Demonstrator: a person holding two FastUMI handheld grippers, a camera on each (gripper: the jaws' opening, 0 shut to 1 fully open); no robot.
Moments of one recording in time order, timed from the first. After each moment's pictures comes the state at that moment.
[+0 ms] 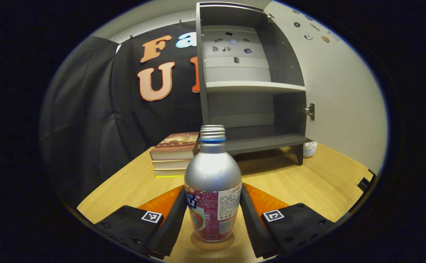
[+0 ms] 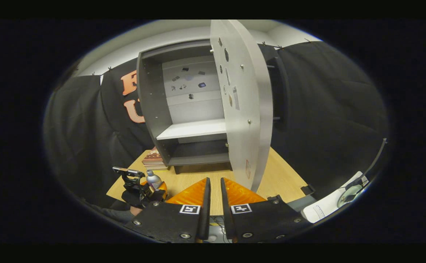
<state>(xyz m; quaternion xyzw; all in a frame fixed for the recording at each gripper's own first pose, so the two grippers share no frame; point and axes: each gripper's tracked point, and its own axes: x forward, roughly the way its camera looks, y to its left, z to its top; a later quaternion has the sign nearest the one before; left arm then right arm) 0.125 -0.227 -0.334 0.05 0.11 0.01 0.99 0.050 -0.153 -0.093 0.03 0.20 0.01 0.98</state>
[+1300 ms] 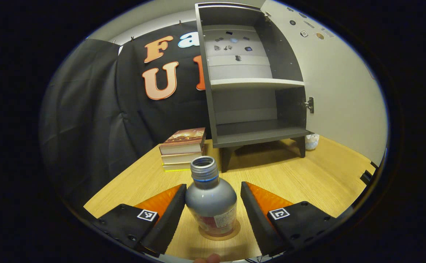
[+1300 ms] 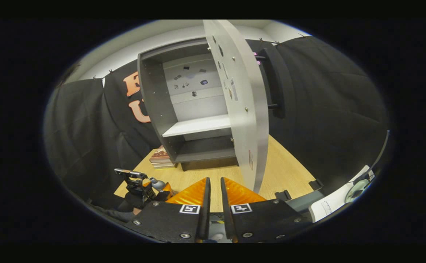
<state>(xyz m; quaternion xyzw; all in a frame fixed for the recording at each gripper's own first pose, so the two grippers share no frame) 0.091 -0.218 -0.306 0.06 0.10 0.03 0.99 0.032 -0.151 -0.094 0.06 0.19 0.04 0.98</state>
